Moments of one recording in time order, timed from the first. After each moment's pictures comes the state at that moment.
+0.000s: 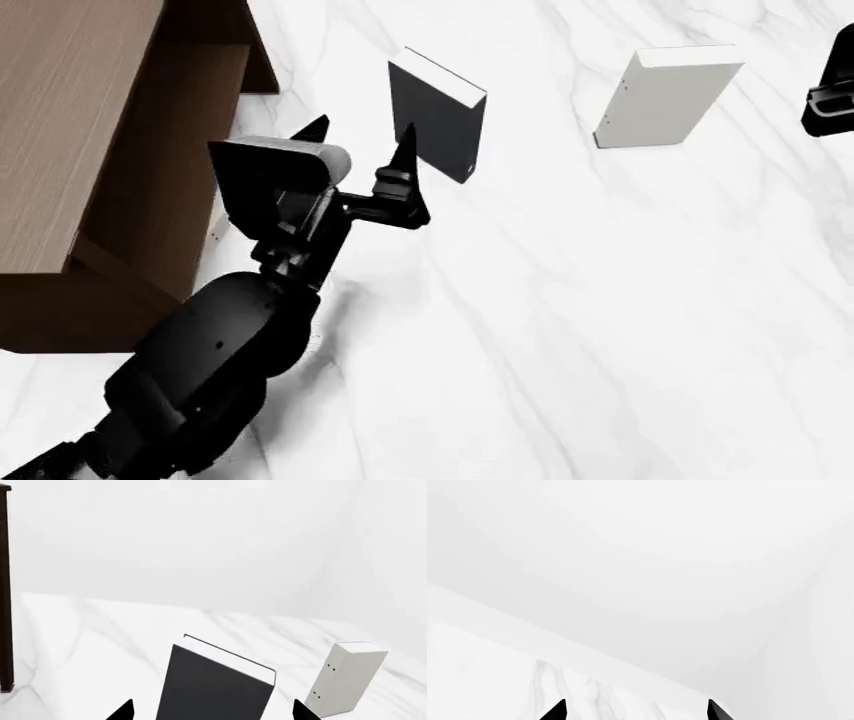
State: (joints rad) left arm -0.87 -0.45 0.78 0.04 -0.87 0.01 -0.36; right arm 1.86 1.39 -1.20 -0.70 1.30 0.52 0.83
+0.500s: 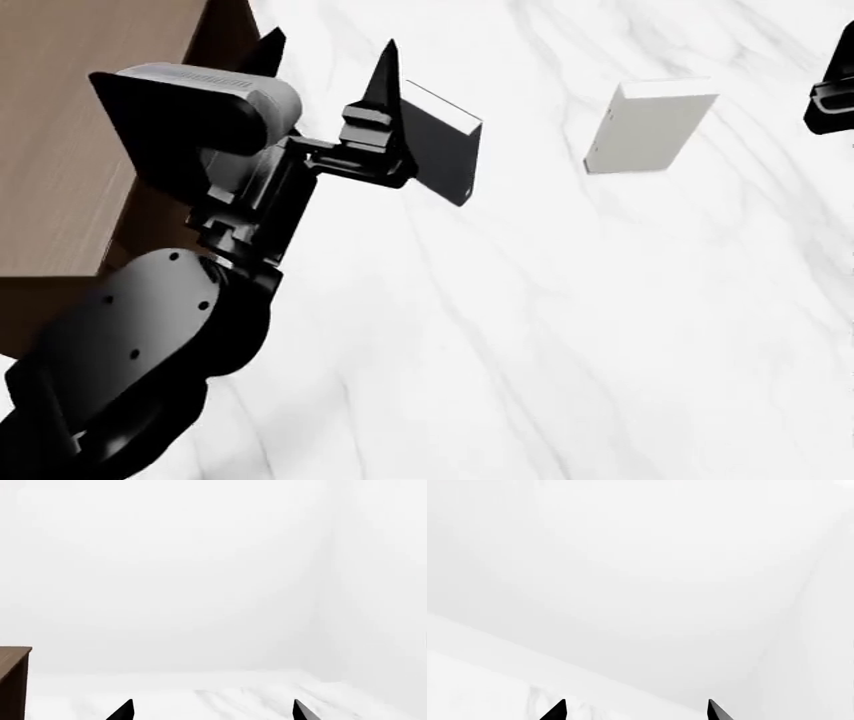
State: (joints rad) left arm -0.96 -0.57 0.73 0.35 -0.91 -0.10 -0.52; right arm 1.86 1.40 -1.18 -0.72 1.32 0.51 0.84
